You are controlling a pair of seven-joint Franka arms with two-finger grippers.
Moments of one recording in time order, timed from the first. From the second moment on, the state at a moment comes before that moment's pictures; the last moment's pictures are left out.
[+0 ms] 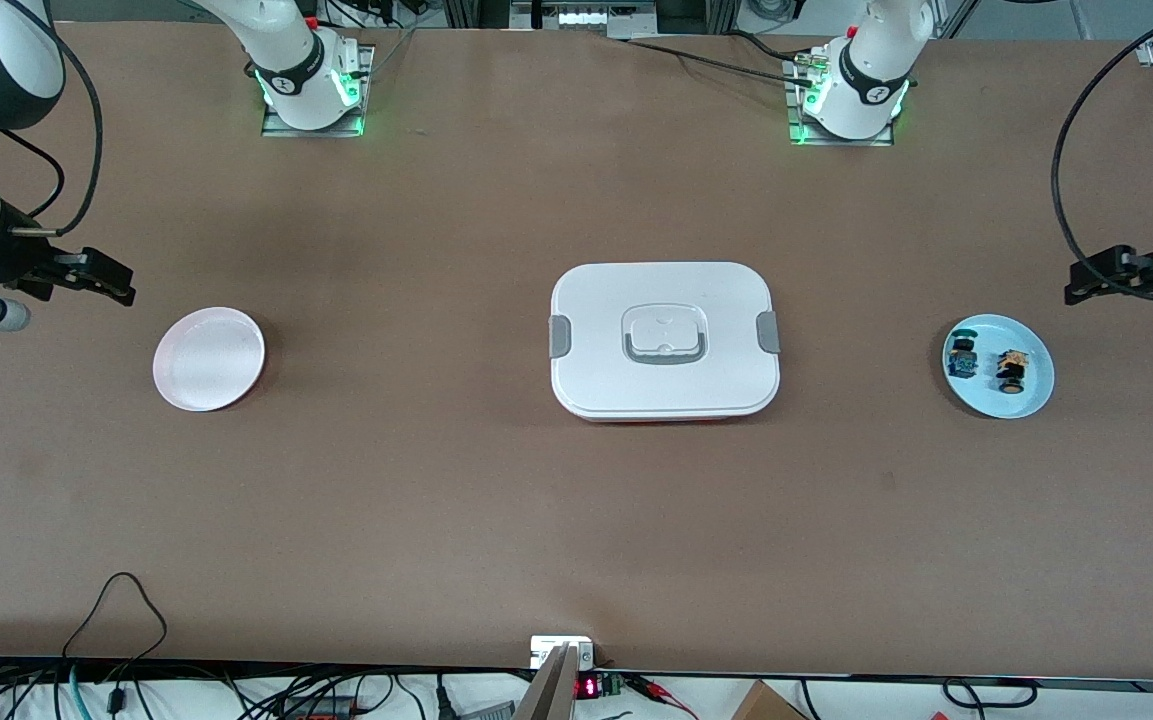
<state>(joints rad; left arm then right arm) 0.23 0.19 -0.16 -1.42 0.07 1.51 0.17 0.21 0.06 -0.23 -1.71 -0.04 1.77 0.02</state>
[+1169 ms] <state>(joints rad) 0.04 -0.01 0.10 -1.71 0.02 1.61 0.14 0.21 0.06 -0.23 -1.61 -0.03 1.65 0.00</state>
